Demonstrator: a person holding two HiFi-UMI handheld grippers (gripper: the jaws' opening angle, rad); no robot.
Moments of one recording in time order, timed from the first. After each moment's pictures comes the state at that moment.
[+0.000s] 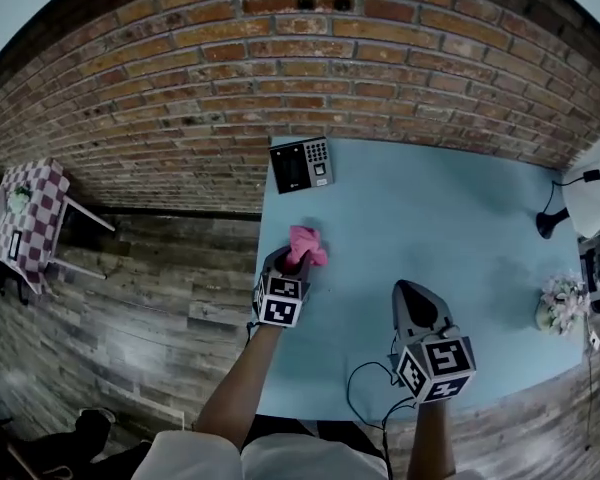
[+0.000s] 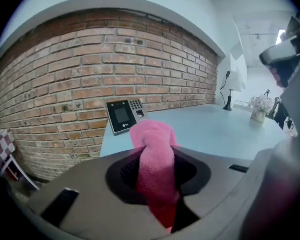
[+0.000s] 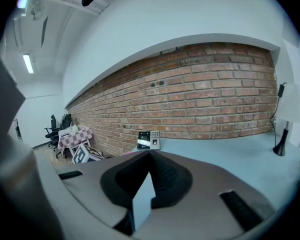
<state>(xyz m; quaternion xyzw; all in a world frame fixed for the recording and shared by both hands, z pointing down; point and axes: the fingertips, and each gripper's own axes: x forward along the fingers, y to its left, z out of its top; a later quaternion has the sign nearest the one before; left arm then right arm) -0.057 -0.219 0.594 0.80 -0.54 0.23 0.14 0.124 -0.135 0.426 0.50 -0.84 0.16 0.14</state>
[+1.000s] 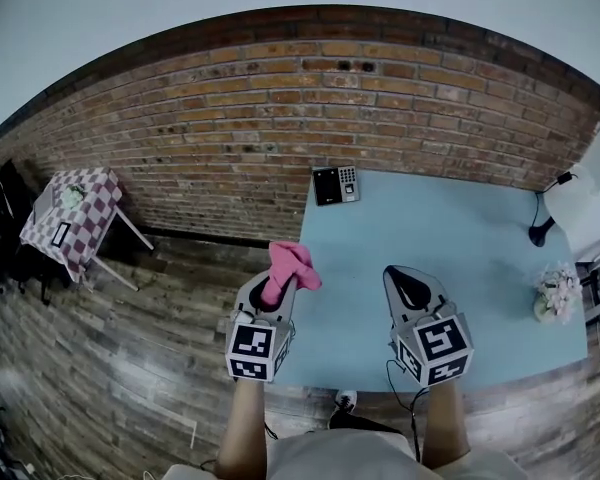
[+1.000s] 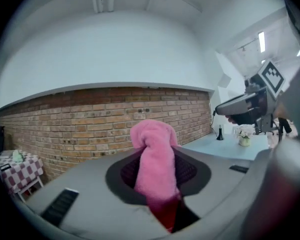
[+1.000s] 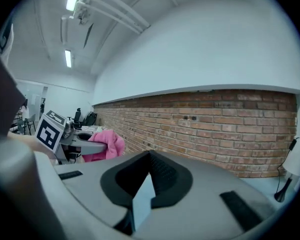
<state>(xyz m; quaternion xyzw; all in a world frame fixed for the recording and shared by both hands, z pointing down) -0.113 0.010 0.335 0.79 -0.60 0.11 -0.01 0.059 -0.002 0.291 0.41 -0.91 0.00 0.11</state>
